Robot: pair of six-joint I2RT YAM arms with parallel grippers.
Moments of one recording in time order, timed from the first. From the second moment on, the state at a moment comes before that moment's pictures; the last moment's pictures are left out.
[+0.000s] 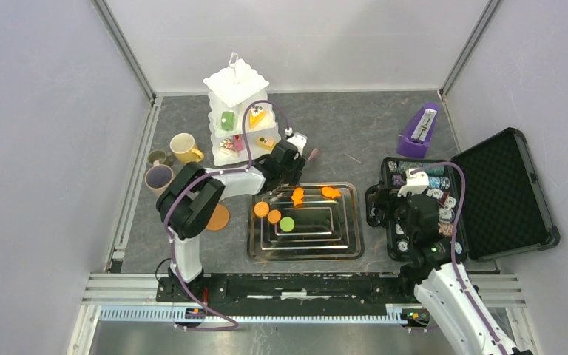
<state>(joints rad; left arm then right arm) -0.70 1.92 1.10 0.11 -0.21 -0.10 0.26 0.48 0.28 -0.20 0.11 0.20</state>
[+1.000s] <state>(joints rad) -0.77 1.62 1.40 -1.03 0.00 -0.51 0.26 0.39 0.26 -0.20 0.09 0.22</state>
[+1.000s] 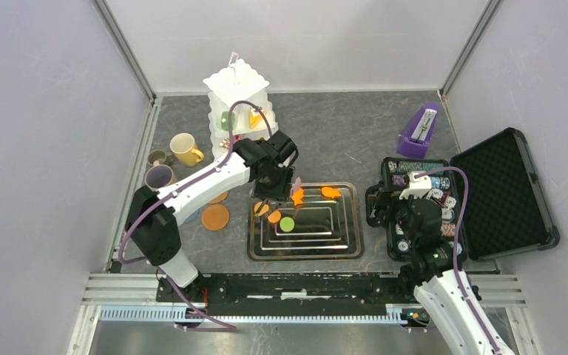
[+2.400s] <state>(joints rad) -0.92 1.86 1.49 -1.07 -0.19 -0.70 0.26 0.37 0.25 -0.21 0.06 0.22</state>
